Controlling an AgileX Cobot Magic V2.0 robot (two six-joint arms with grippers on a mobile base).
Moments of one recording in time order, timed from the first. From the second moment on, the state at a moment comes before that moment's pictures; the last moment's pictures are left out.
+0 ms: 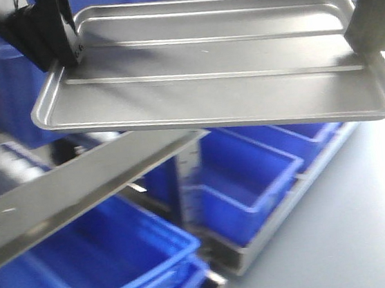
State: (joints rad) left arm -0.73 1.45 -1.33 0.11 1.04 -0.57; right arm 0.50 1.18 -0.98 -0.09 0.86 0.50
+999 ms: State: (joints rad) left arm -0.73 1.45 -1.33 0.11 1.04 -0.57; right arm 0.50 1.18 -0.98 -0.09 0.87 0.50
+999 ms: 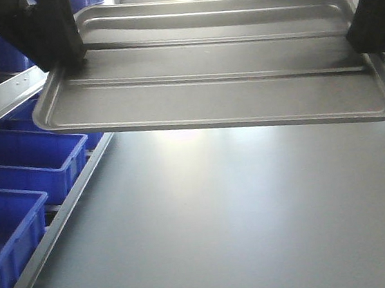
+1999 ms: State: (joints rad) left arm -0.73 1.45 -1.33 0.11 1.04 -0.57; right arm 0.50 1.18 -0.98 -0.09 0.87 0.50
